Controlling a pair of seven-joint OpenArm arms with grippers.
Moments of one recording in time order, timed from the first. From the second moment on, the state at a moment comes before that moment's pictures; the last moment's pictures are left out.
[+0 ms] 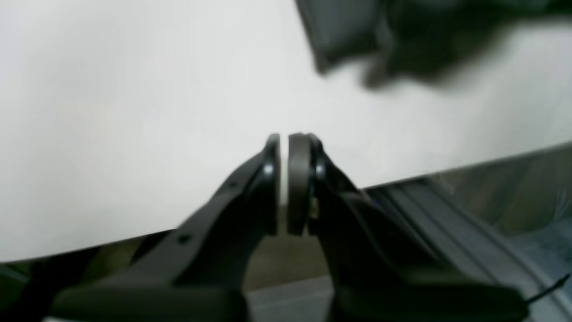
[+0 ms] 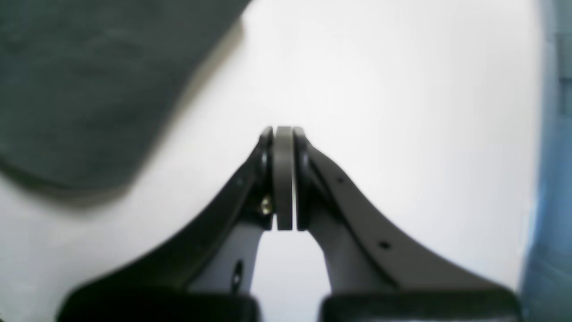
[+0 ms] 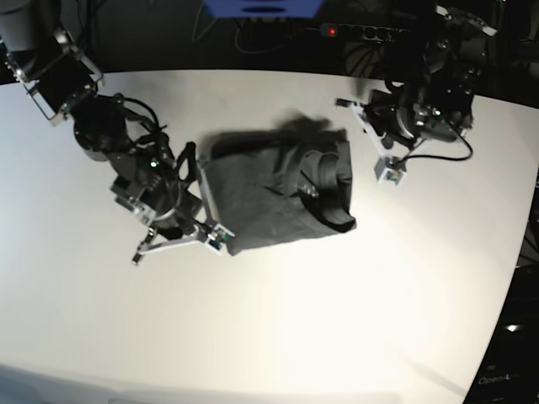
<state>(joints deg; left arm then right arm) 11.7 -22.0 11.8 112.6 -25.2 3.8 81.0 14.4 25.5 -38.8 103.8 0.2 16.6 -69.9</state>
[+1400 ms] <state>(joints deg) -5.5 -9.9 18.9 82.6 -5.3 2.7 66.2 12.5 25.7 -38.5 104.7 -14.2 28.9 -65.9</state>
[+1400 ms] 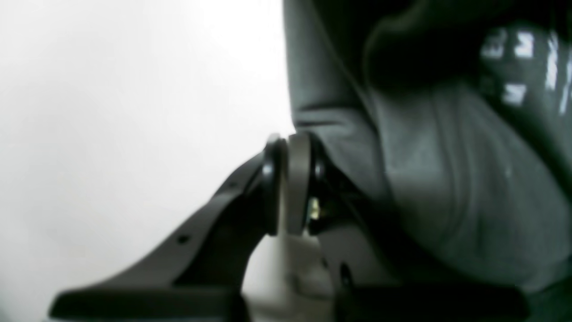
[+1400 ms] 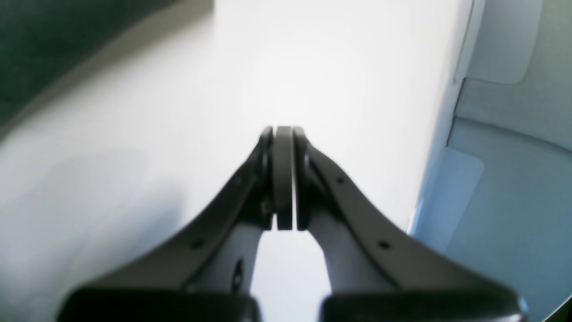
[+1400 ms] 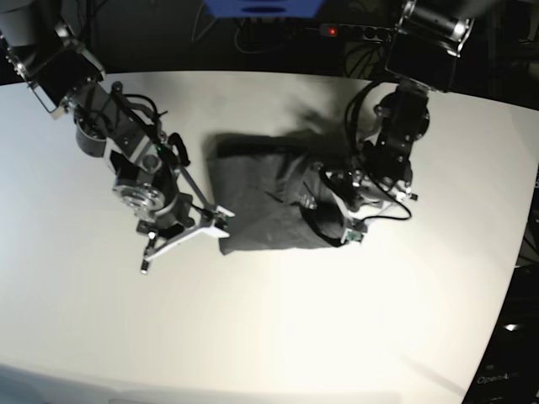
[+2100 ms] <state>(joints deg) -22.8 -3.7 28.2 55.4 -1.9 5.5 46.3 8.8 29.3 -34.5 107.7 -14.3 29.1 -65.5</state>
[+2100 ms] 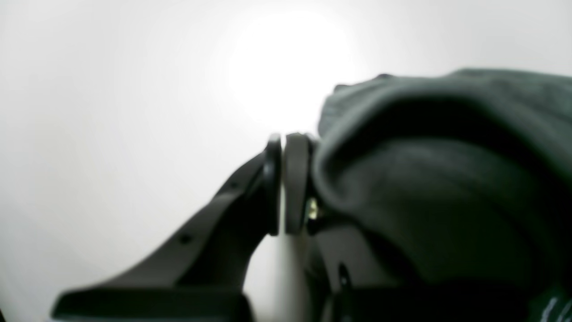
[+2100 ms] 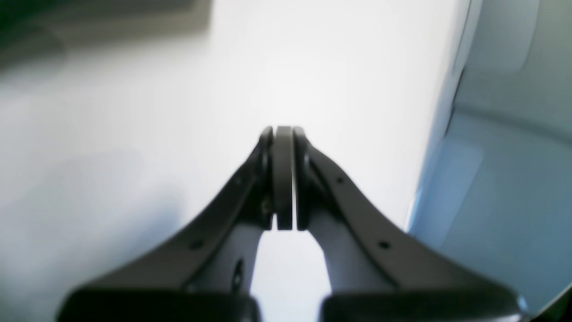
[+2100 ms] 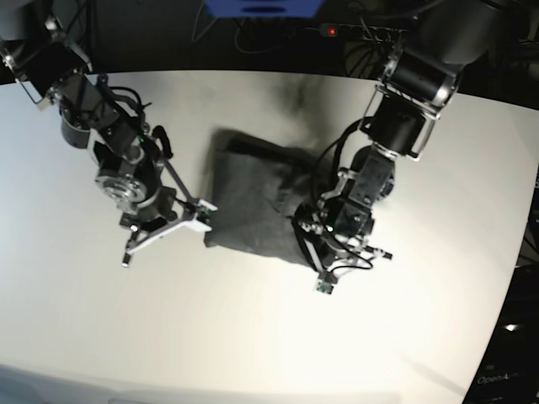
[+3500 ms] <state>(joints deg) -35.1 1.5 38.9 43.1 -8.3 5.0 32.8 -16.4 29.8 7.2 107.7 -14.7 40.6 -49.2</state>
